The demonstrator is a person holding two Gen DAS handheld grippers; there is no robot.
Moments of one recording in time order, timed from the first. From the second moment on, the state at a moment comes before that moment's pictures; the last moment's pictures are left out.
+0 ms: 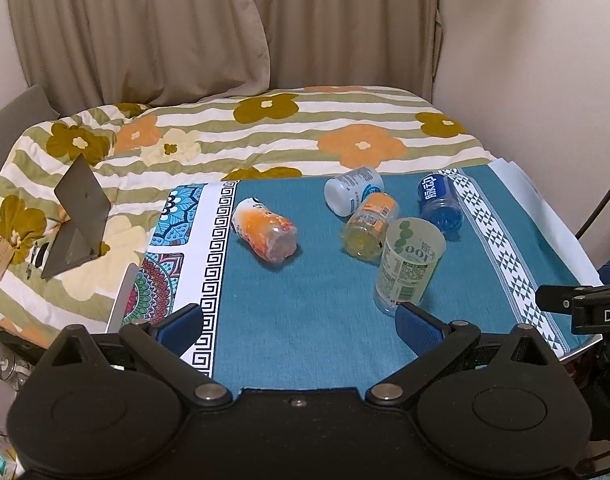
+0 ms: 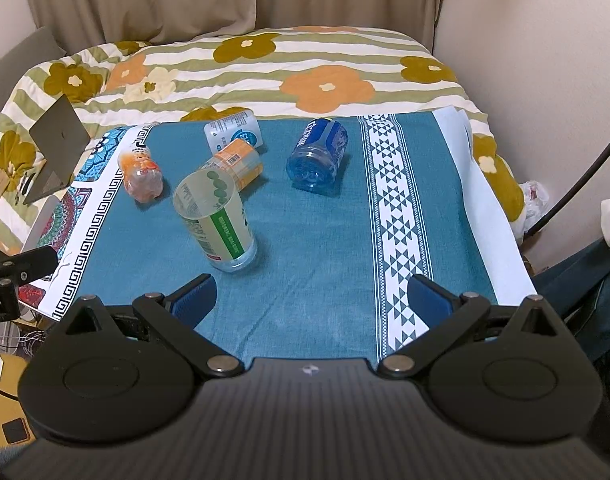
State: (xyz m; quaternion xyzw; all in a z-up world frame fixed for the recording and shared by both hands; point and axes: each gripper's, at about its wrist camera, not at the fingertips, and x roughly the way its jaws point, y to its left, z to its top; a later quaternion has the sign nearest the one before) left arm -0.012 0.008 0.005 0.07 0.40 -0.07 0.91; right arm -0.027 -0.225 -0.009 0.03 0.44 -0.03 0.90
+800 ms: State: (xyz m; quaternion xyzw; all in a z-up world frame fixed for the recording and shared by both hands) left arm -0.011 0.008 0.006 0.07 0.39 -0.07 0.91; right arm -0.028 -0.222 -0.009 0.03 0.44 -0.03 0.90
